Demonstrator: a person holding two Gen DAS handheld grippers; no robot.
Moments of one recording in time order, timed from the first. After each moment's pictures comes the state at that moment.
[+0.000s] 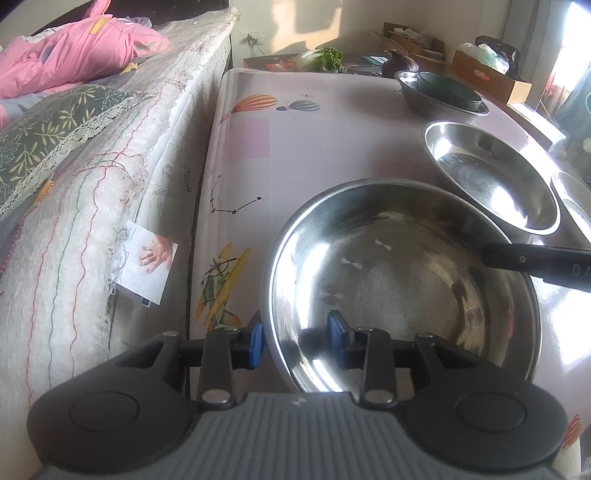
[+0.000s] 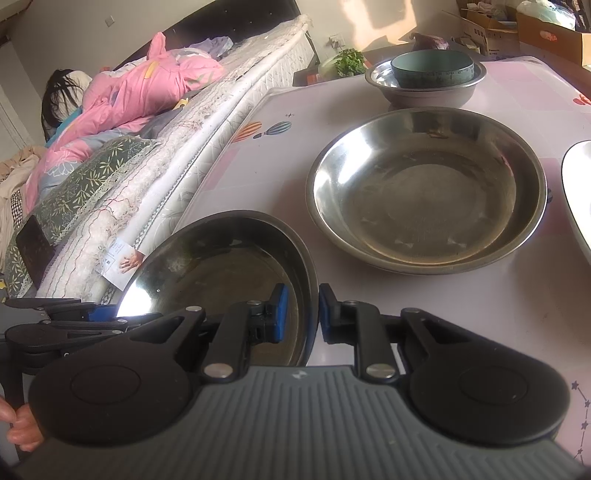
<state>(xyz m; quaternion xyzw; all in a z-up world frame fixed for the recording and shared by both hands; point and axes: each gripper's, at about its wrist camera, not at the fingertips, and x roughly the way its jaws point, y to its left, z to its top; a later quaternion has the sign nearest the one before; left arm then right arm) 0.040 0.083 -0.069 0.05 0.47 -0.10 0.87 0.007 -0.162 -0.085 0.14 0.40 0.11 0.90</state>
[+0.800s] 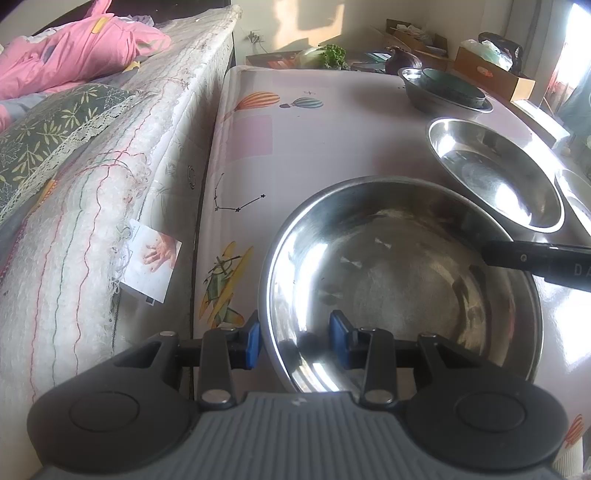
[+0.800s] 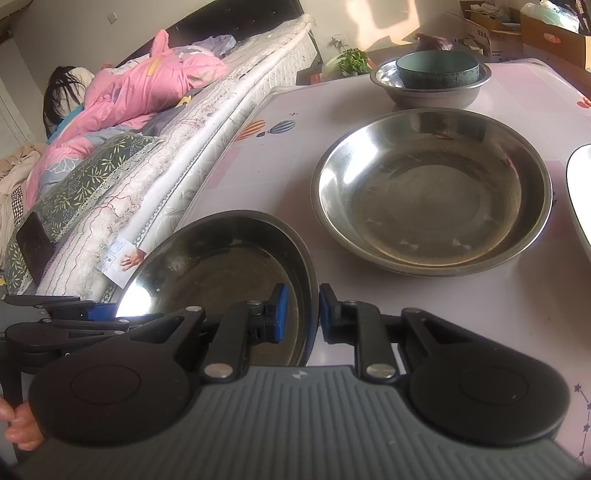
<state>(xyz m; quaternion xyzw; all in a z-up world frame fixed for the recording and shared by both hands) 0.041 0.082 -0.068 0.05 0.48 -0.09 0.87 0.007 -0.158 -0.085 0.14 0.40 0.11 0.90</state>
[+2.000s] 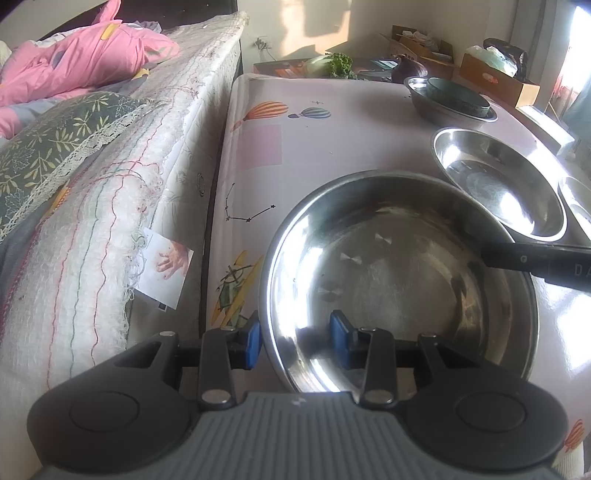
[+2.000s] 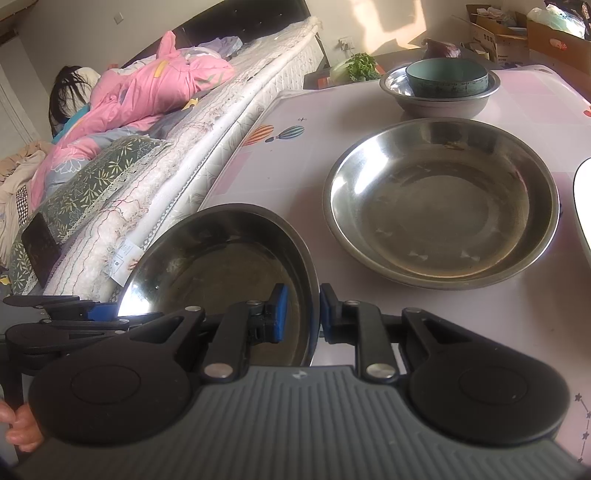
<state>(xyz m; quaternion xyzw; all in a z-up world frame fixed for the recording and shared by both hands) 0.037 0.083 -0.060 0.06 0.47 -0.08 0.88 0.009 -0.156 -0.076 0.14 0.40 0.12 0.90</state>
